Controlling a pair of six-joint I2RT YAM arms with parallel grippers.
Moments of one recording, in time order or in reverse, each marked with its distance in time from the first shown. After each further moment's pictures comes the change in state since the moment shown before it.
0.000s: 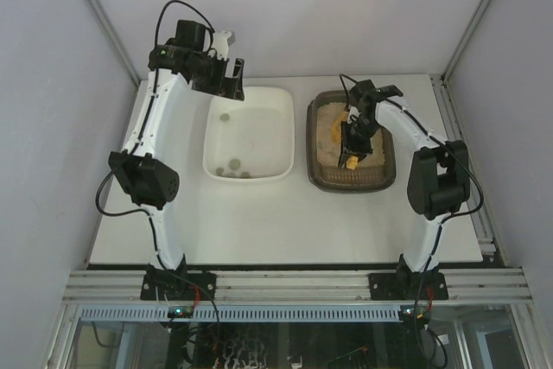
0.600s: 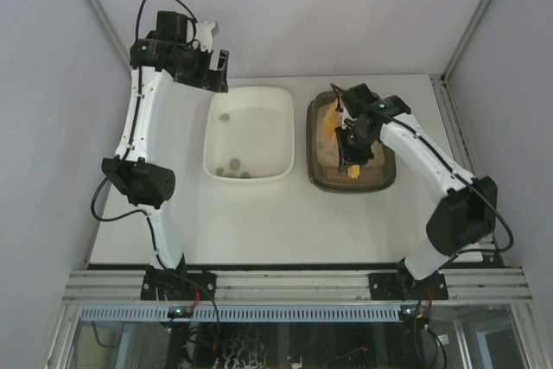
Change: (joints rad) left arm 0.061 -0.005 0.117 -0.112 -0.059 0.046; right arm 0.176 -0.348 -0.103 -0.008 0.224 -0.035
